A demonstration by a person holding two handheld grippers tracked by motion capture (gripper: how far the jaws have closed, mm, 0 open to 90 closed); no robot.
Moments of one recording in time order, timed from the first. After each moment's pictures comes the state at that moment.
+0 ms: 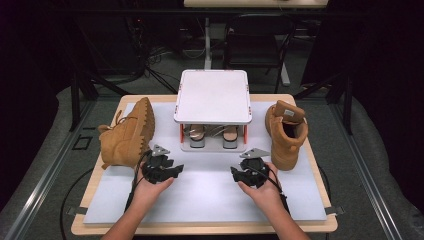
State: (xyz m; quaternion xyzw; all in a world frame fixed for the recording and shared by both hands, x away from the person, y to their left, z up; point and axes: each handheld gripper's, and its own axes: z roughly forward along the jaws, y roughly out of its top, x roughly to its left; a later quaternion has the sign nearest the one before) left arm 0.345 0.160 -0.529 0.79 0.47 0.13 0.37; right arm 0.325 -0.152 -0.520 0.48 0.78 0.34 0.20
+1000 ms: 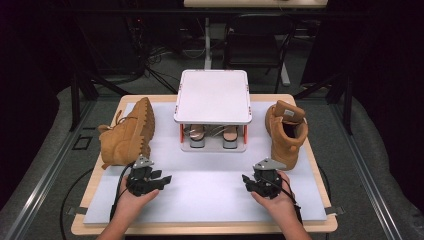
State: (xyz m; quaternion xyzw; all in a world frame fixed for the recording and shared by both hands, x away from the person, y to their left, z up) left arm 0.319 0.197 -0.540 0.79 0.47 0.11 0.38; right arm 0.301 -0.185 -0.533 0.47 0.79 0.35 0.21
